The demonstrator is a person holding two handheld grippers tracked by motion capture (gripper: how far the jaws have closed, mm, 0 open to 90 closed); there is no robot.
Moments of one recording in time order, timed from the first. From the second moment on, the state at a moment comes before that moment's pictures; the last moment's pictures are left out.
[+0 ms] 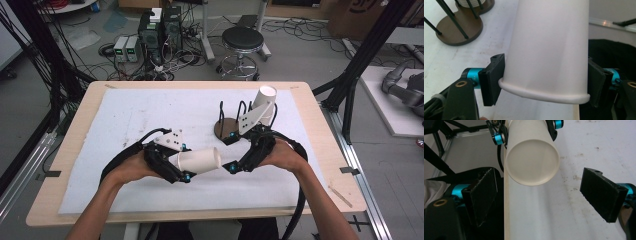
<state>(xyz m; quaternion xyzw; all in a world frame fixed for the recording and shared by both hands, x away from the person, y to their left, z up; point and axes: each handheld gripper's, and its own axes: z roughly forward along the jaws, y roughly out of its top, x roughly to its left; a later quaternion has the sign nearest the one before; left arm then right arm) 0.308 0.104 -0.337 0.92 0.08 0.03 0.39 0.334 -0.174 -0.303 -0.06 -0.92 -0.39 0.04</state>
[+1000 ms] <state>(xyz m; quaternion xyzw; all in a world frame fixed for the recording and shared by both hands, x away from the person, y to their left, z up) 0.309 0.087 -0.326 0.95 0.06 0.05 0.29 0.331 -0.123 -0.309 -0.02 -0.96 -0.29 0.03</state>
